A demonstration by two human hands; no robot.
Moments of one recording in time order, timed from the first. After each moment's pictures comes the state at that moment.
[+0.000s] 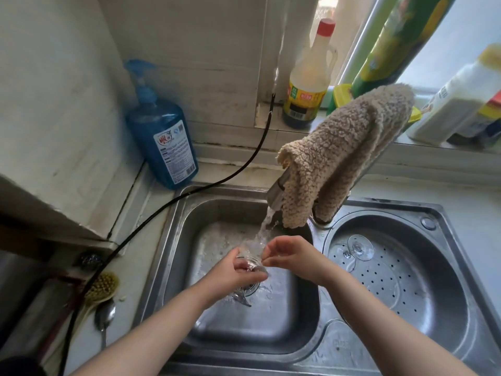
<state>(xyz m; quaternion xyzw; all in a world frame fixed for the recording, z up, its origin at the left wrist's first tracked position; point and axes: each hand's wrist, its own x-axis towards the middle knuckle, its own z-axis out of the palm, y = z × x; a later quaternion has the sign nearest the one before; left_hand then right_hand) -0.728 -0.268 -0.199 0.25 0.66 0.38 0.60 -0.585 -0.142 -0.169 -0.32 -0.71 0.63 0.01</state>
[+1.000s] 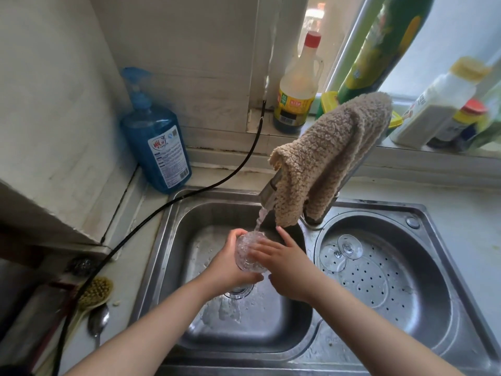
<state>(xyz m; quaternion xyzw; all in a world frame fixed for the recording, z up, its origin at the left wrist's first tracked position) -0.729 -0.257 -0.190 0.37 0.67 0.39 0.51 -0.586 -0.169 -0.148 -0.17 -0.97 0.11 -0.10</state>
